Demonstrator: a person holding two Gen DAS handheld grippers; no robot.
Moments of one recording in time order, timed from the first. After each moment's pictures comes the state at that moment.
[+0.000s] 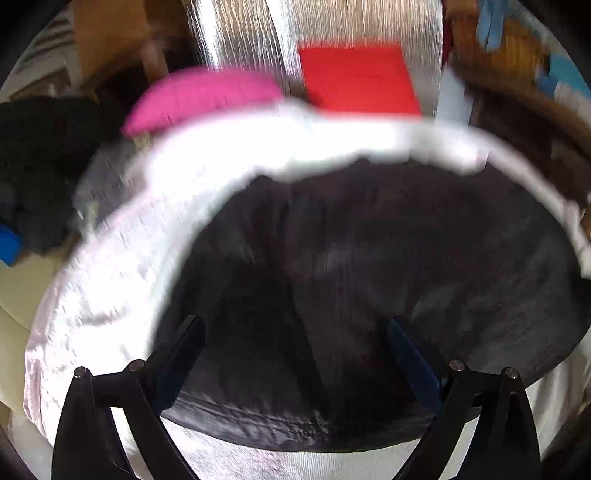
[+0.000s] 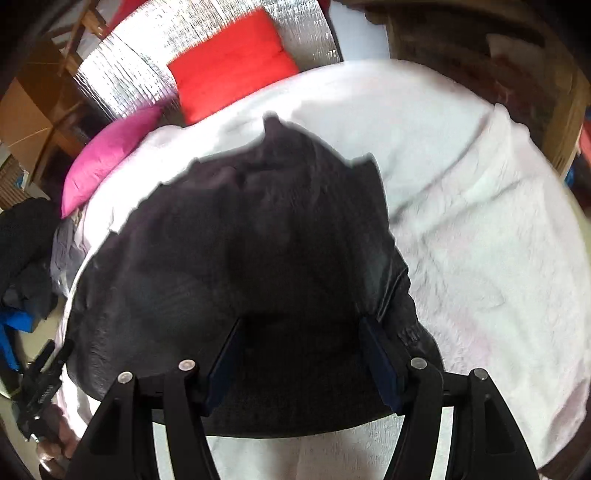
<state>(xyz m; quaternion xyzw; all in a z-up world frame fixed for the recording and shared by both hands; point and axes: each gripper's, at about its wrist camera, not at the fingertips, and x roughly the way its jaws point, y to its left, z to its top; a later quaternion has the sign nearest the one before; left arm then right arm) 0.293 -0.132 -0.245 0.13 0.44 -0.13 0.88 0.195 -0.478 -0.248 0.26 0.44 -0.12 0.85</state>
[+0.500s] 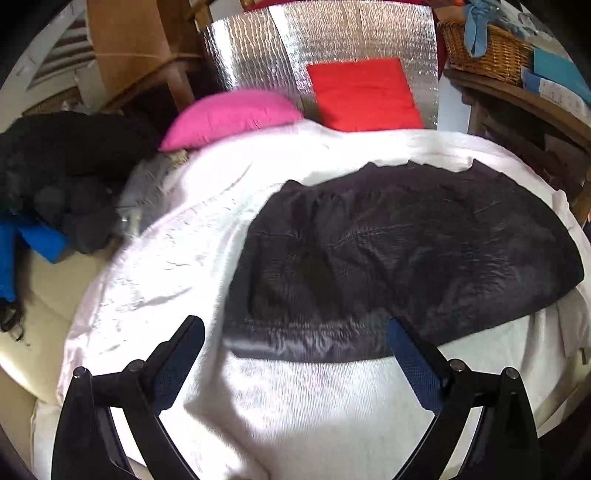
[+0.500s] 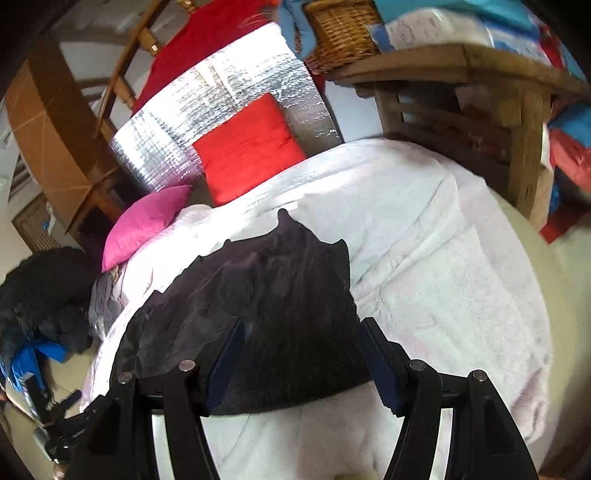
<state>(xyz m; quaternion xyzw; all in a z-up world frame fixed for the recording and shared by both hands) 0.200 -0.082 -0.180 0.14 0.37 -0.10 0.91 0.096 -0.482 -0.167 0.27 0.31 -0.13 0.90</state>
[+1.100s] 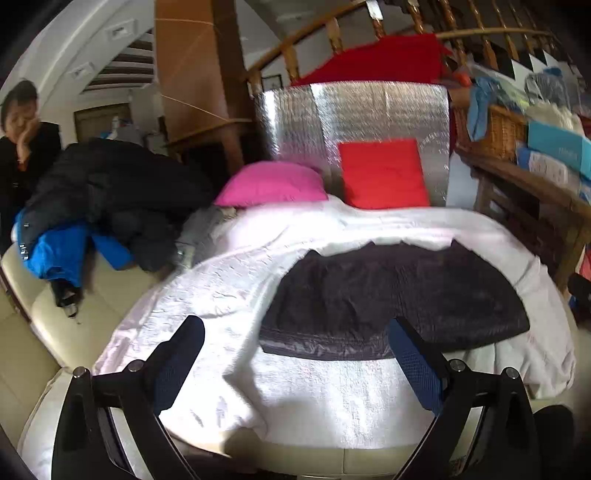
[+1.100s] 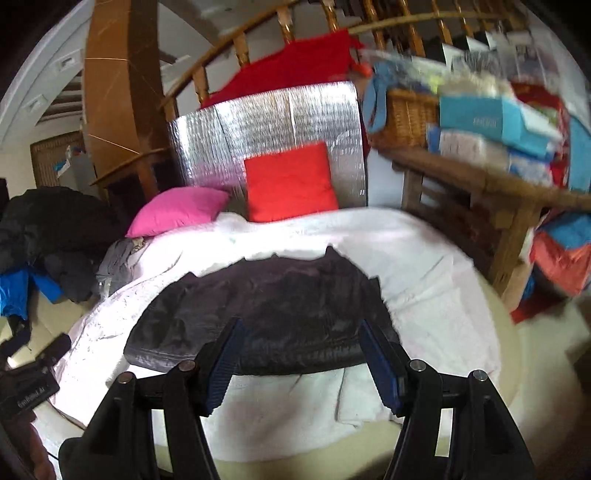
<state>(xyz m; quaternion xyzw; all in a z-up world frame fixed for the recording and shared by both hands) 0.062 -0.069 -0.061 0.08 0.26 -0.05 0.96 0.008 -0.323 -0.078 0.11 0.24 -0.15 0.95</state>
